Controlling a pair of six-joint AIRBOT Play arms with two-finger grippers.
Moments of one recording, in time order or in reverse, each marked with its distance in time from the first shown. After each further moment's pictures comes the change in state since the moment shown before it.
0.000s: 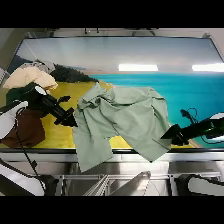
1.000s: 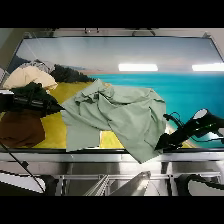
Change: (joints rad) left arm 0.305 0.105 -0.027 -0.310 0.008 0.183; right arm 0.261 0.021 -0.008 -0.082 0.047 -0.008
